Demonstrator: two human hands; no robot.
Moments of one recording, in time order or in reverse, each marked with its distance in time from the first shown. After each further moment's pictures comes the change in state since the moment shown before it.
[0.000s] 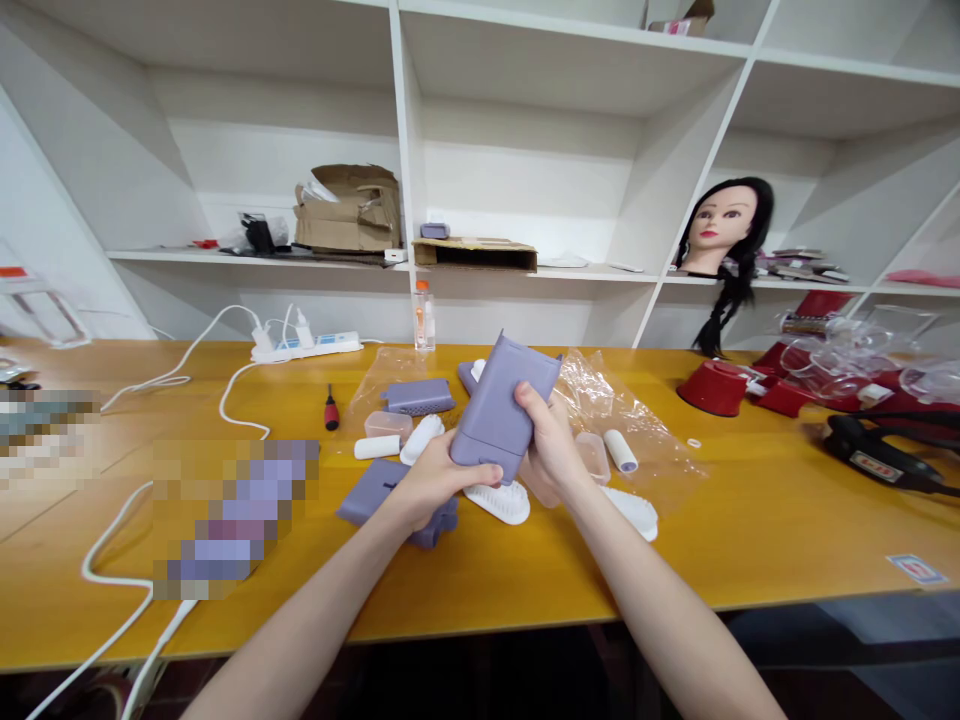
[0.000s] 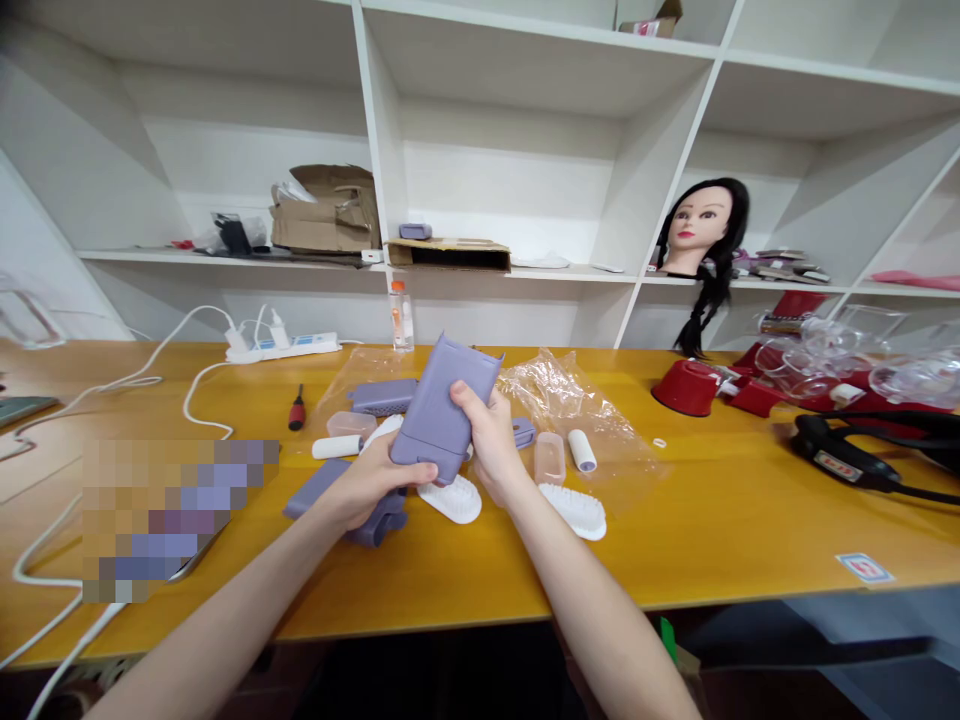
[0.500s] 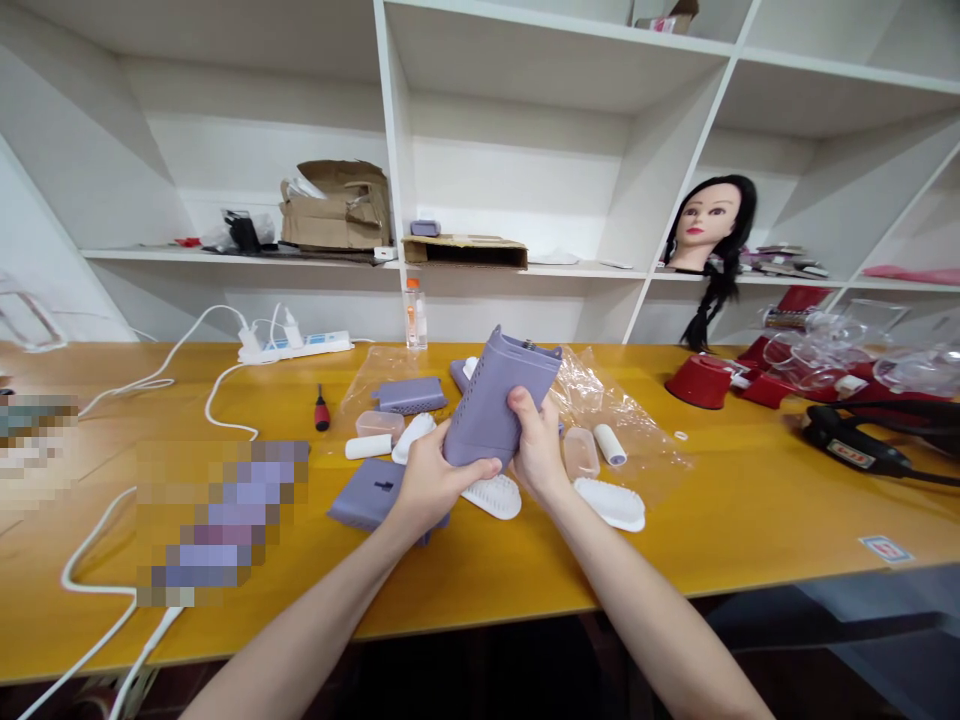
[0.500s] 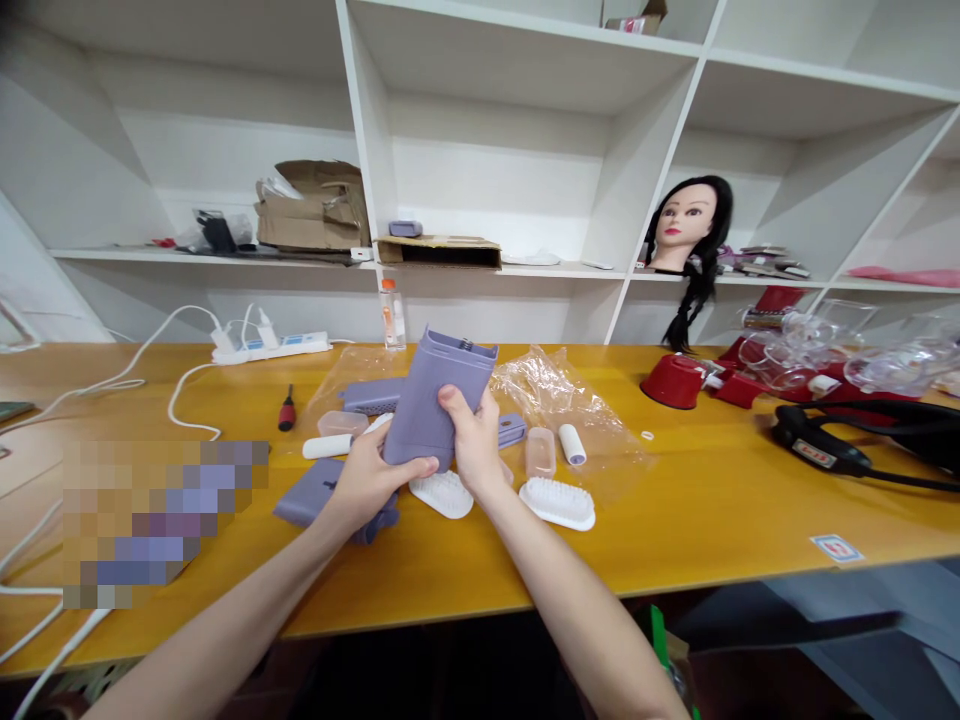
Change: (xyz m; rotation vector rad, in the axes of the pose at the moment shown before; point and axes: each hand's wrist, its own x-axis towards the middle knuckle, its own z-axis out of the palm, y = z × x) left_hand 0.000 -0.001 0.011 0.377 0.285 0.258; right_hand -0.009 0.009 0.005 0.003 0.047 -0.185
